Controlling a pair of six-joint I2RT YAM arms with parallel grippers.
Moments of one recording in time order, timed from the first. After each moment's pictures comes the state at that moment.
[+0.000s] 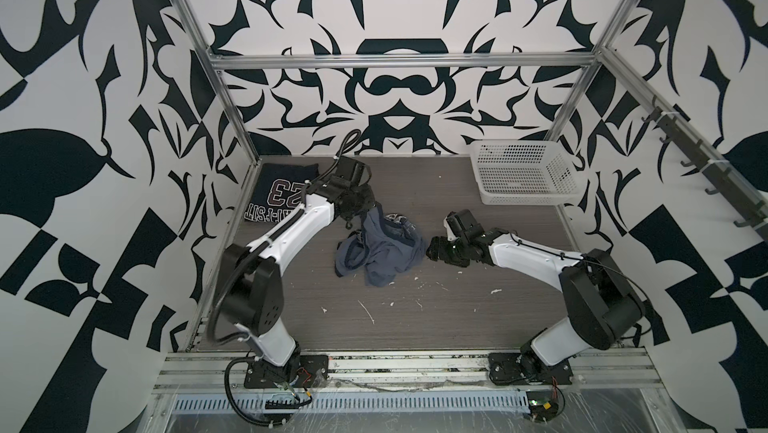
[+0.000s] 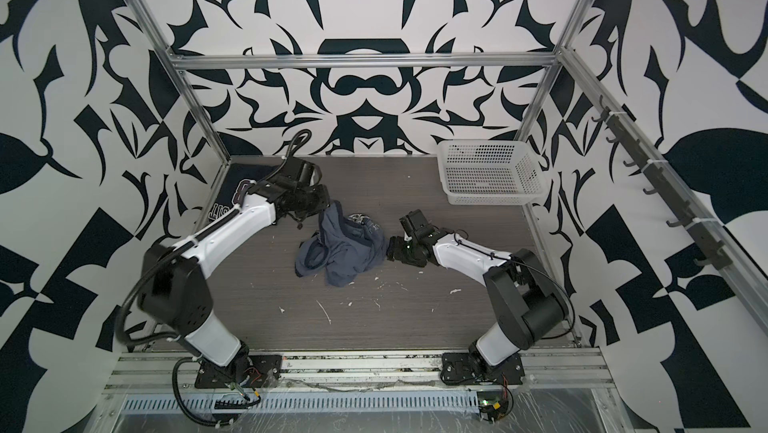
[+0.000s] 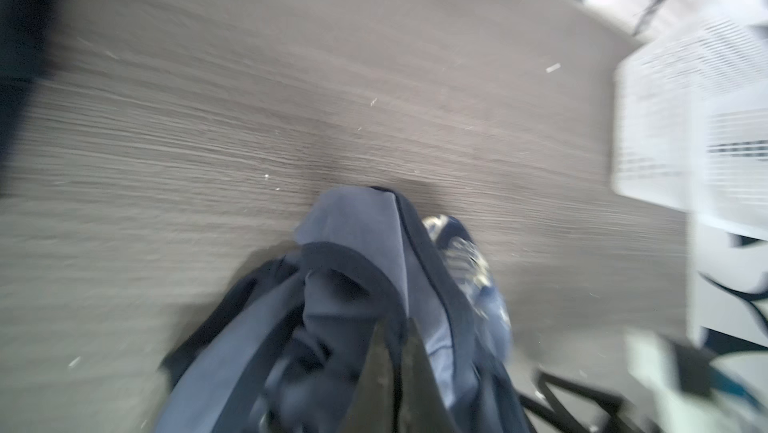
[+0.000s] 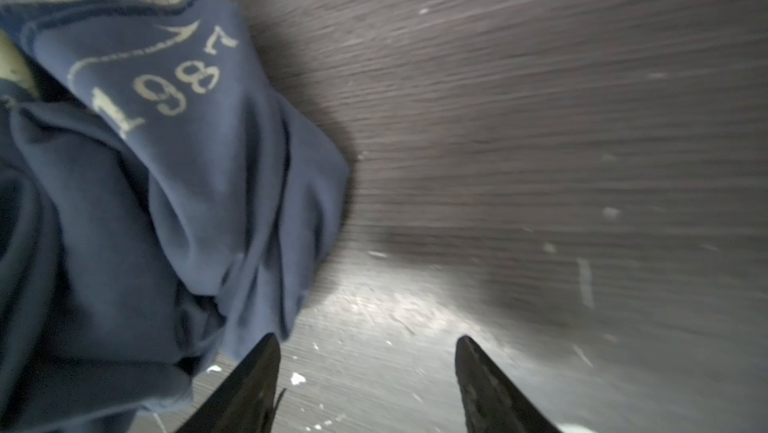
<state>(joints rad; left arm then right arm) -0.46 1.58 1.34 -0.61 0.05 -0.67 0.53 1.58 0.86 -0.32 -0.21 0.70</state>
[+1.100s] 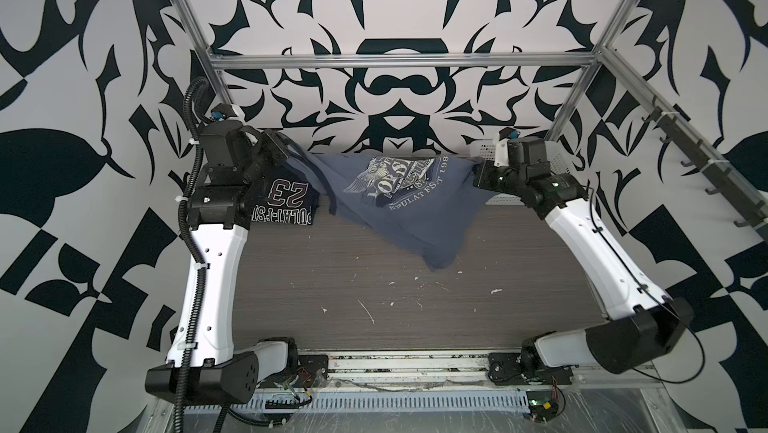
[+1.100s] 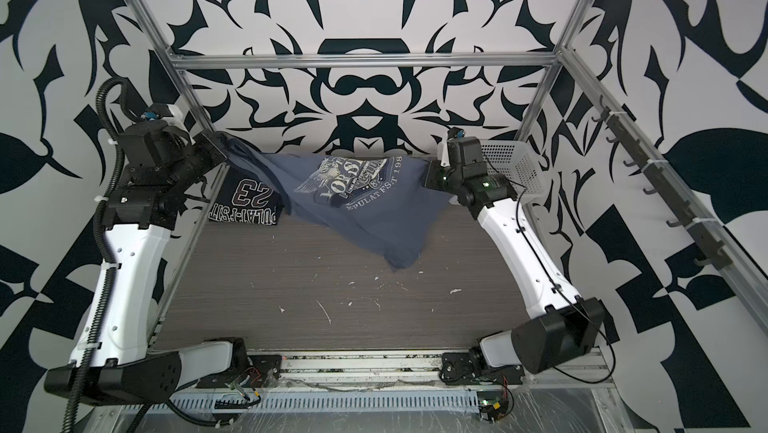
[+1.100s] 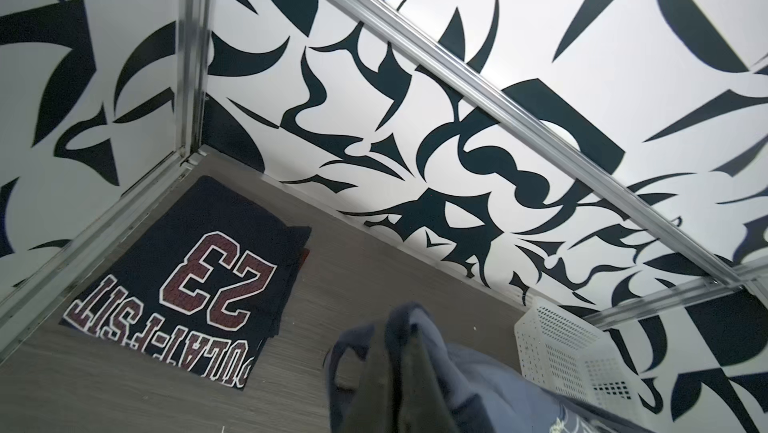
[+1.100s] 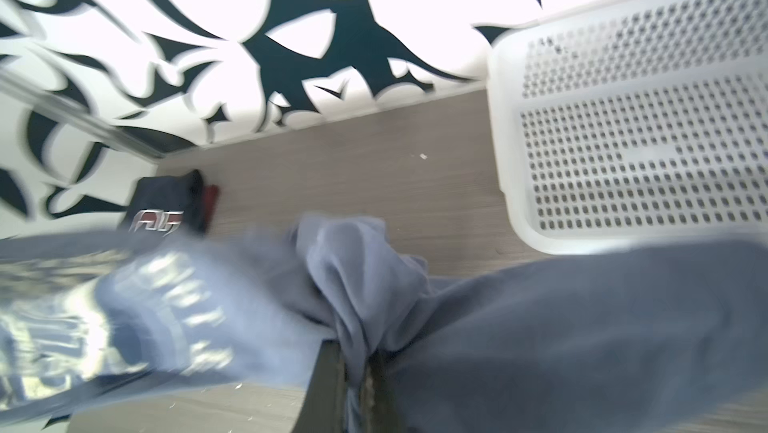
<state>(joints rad) -0.02 1.23 1.58 -0.61 0.08 -0.55 0.29 1.37 1.48 -0.73 -0.08 0.43</state>
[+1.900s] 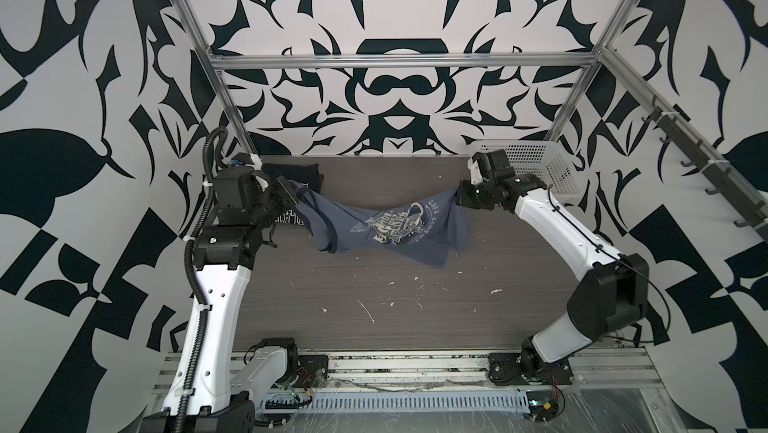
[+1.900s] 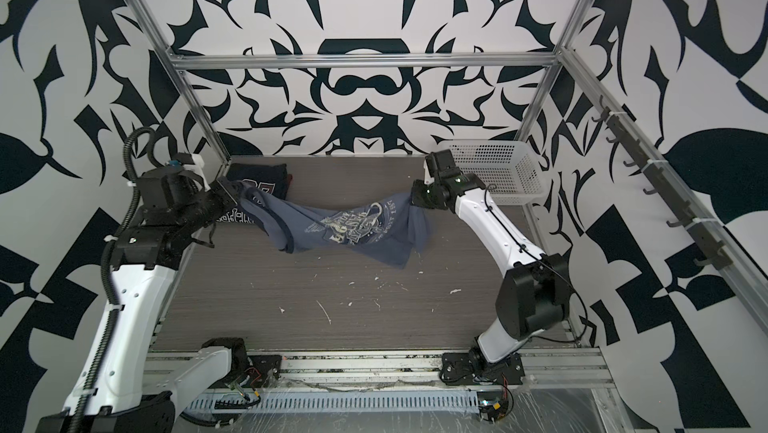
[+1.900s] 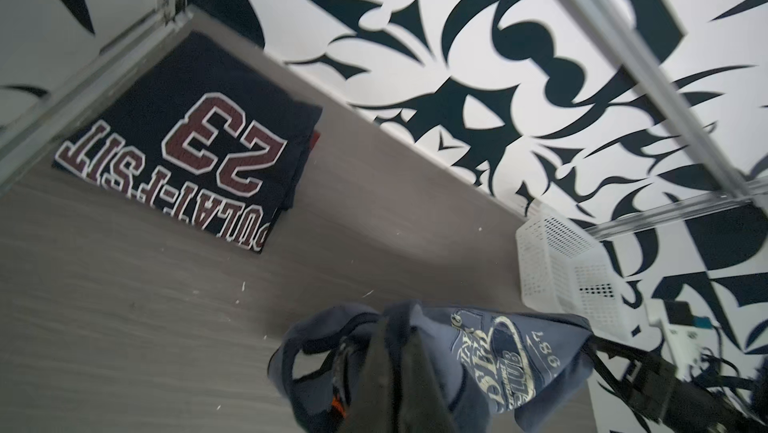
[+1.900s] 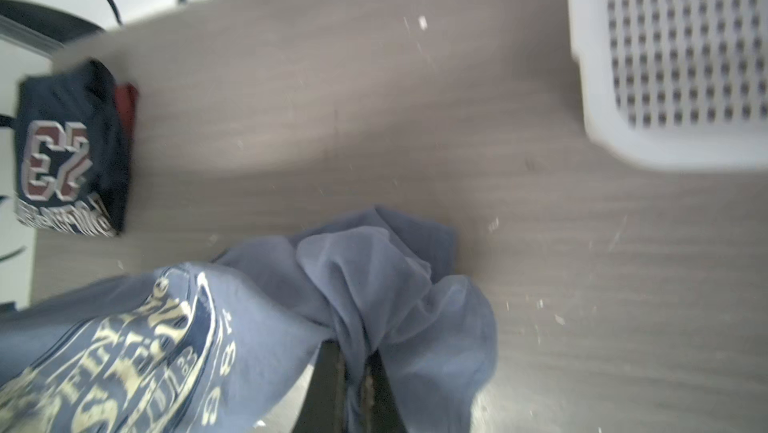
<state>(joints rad) -0.02 1.01 1.31 -0.72 0.18 -0.58 0.30 1.65 1.52 -0.75 -0.12 0.44</state>
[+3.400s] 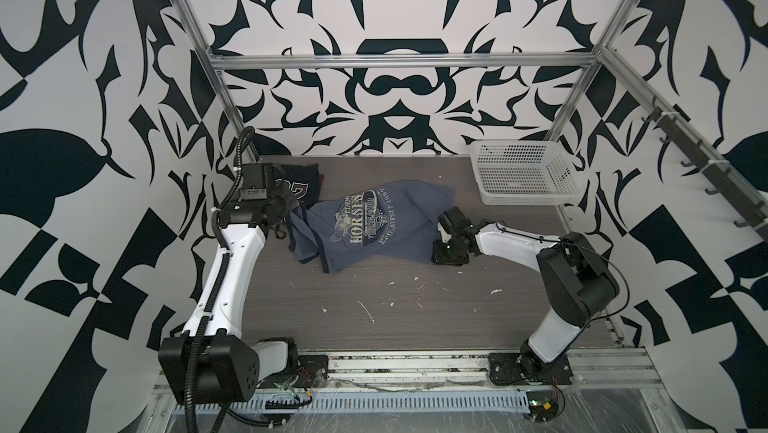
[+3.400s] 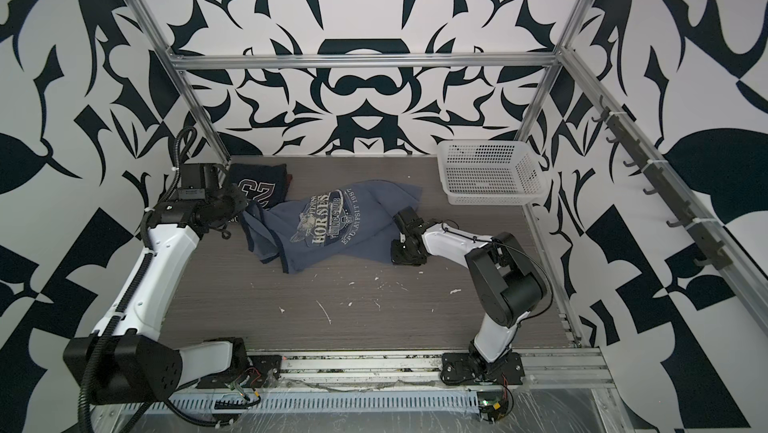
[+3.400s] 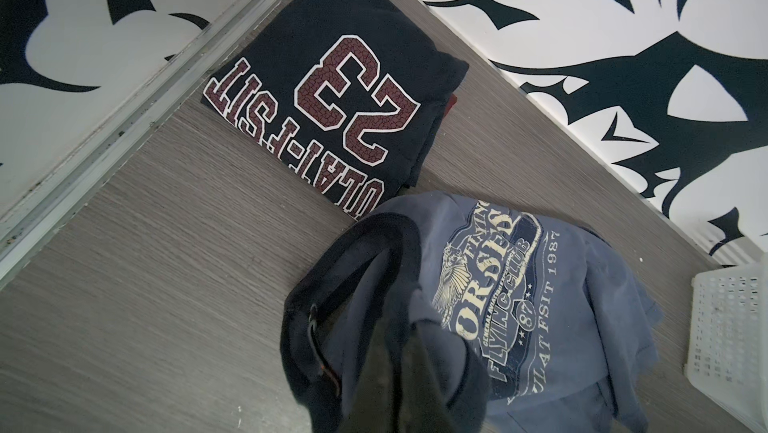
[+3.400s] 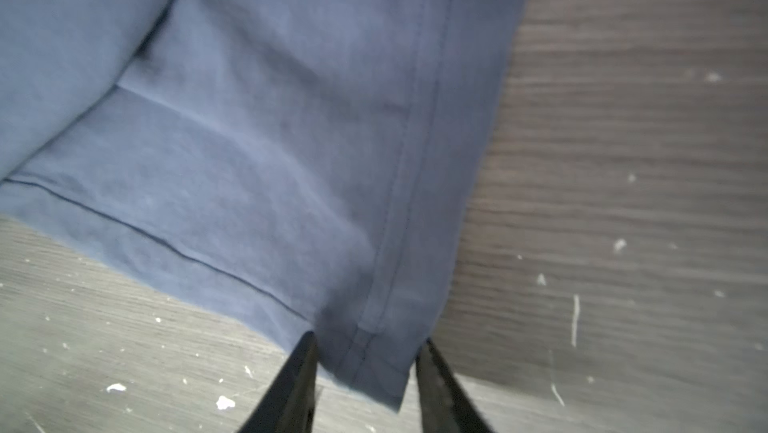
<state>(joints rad) 0.00 1.26 1.24 -0.76 -0.05 -0.58 0.53 1.71 0.98 -0.50 -0.14 0.55</state>
